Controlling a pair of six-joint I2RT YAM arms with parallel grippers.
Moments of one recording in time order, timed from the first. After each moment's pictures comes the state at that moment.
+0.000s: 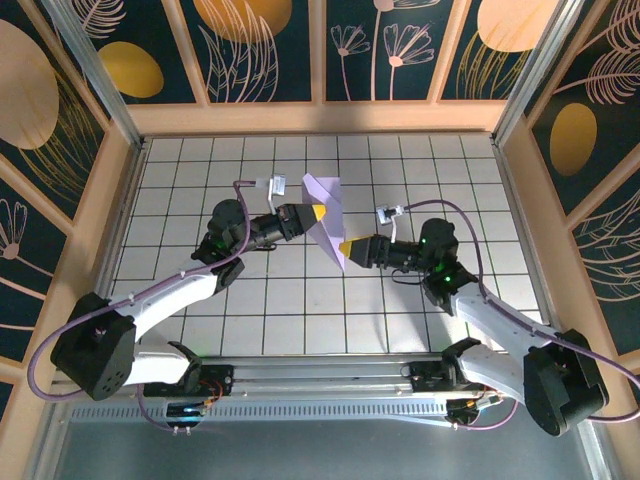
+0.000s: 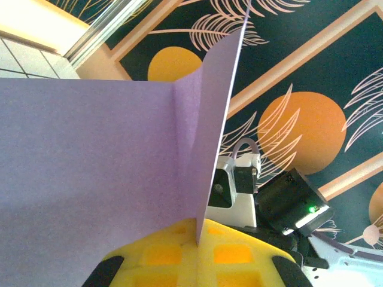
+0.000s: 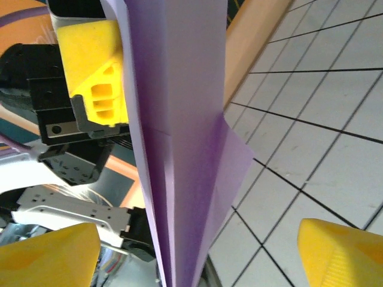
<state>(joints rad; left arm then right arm) -0.61 1.31 0.72 0.66 0.59 -0.95 0.49 1.06 0.46 0.50 -0.85 0.85</state>
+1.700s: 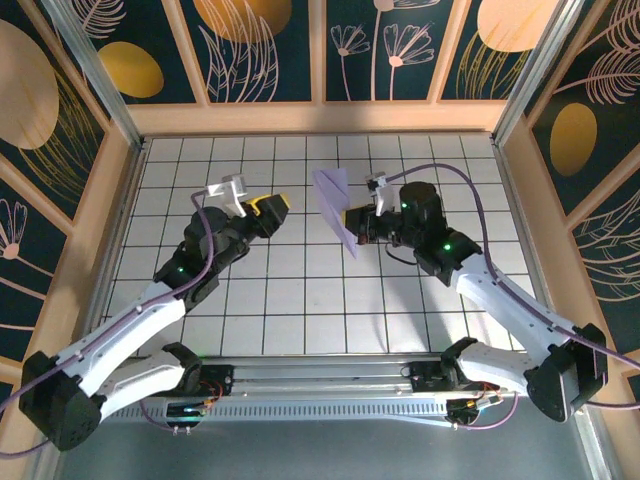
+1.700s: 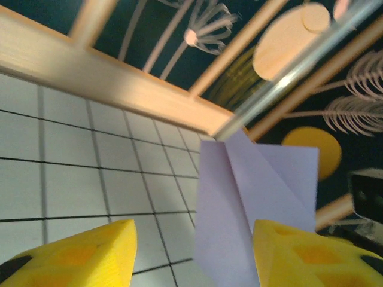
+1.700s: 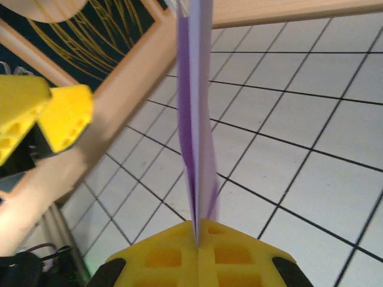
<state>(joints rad) -0.63 0.98 0.74 0.13 -0.05 -0.73 0.63 1.12 0.93 -0.20 -0.33 0.39</state>
